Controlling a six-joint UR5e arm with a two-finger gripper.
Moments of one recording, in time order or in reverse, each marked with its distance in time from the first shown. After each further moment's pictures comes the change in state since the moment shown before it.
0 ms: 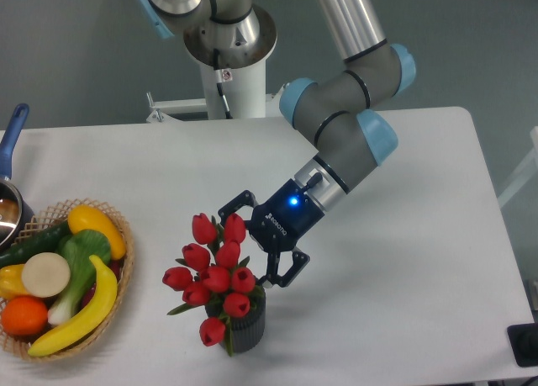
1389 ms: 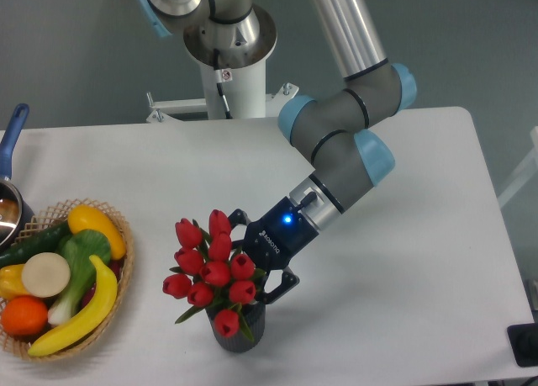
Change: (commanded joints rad) arm -0.029 -0.032 0.052 0.008 -0.005 0.006
